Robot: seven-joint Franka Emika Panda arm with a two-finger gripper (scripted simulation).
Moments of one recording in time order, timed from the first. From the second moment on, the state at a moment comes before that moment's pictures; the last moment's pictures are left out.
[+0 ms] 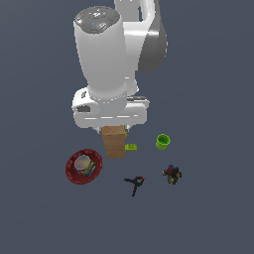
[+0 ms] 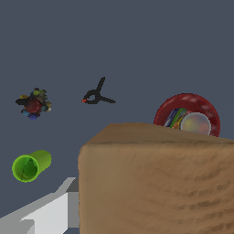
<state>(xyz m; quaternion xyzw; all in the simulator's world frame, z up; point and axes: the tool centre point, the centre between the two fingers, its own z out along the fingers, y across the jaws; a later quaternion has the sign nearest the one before) 0.046 -0.044 0.270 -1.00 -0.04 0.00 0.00</state>
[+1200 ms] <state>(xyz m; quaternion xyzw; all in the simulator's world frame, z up) 0.038 -0.190 0.416 -1.00 -0.04 0.00 0.00</state>
